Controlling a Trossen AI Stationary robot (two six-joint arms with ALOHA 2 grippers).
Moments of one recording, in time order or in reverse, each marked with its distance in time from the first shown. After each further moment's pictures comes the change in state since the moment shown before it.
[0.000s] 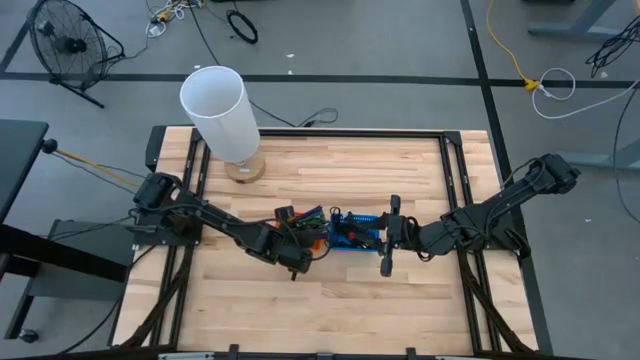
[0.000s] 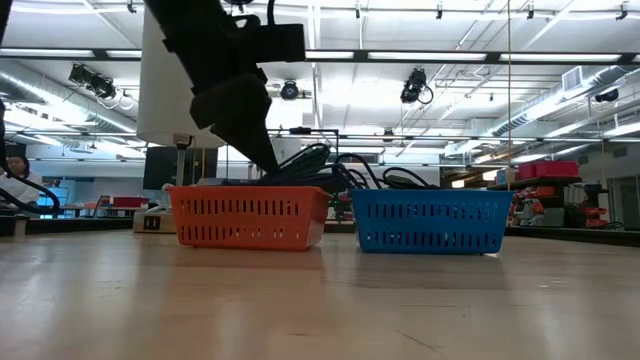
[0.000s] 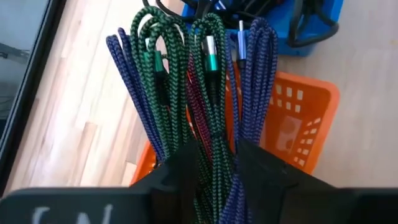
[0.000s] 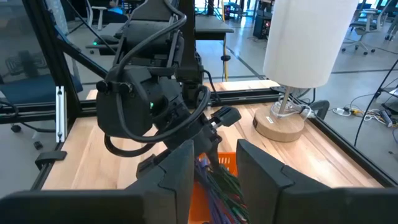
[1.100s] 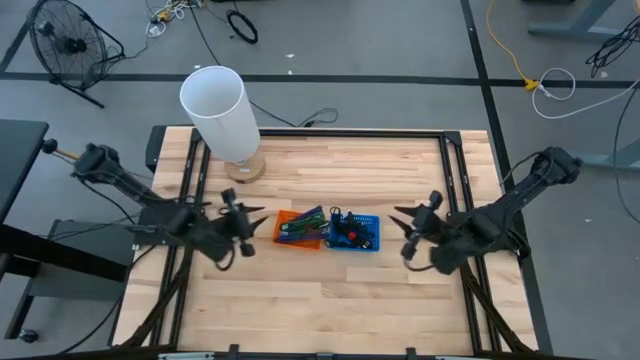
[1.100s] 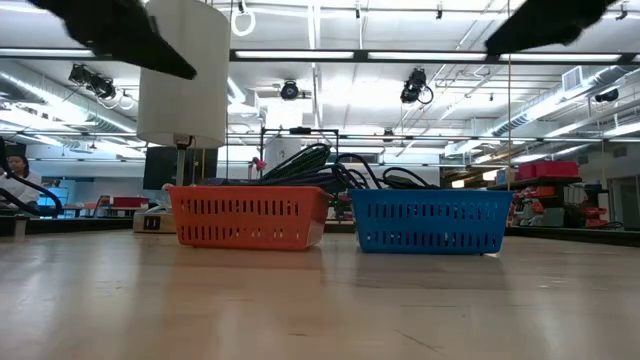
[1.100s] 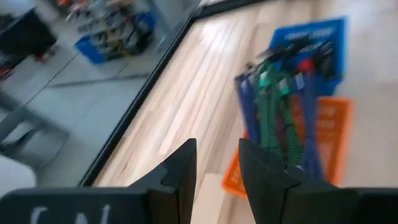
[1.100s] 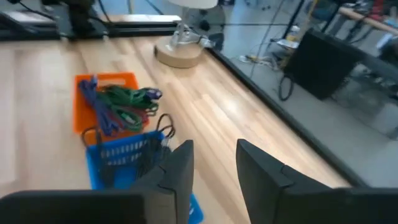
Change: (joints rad) left arm -0.200 -0.740 -0.513 0.187 -0.333 0.111; right arm 0.137 -0.141 -0.087 -0.700 0.398 0.499
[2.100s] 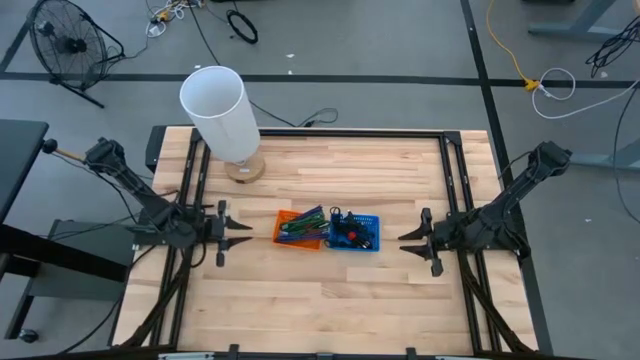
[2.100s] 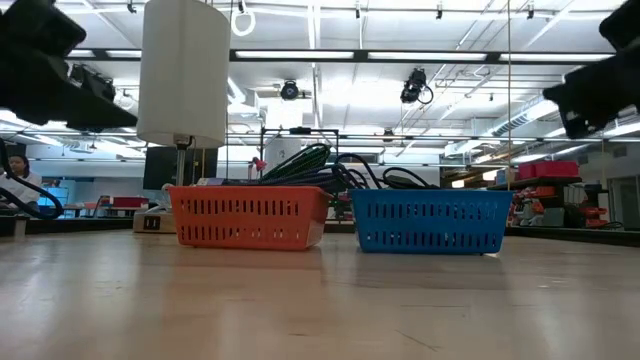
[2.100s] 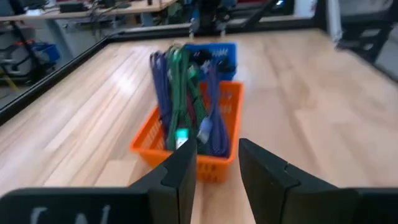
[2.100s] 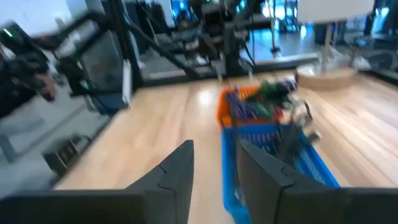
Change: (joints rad) left arm -0.178 -0.570 -0.599 0.477 0.195 0.066; right arm 0.105 -0.536 -0.816 1.084 -0.402 -0.428
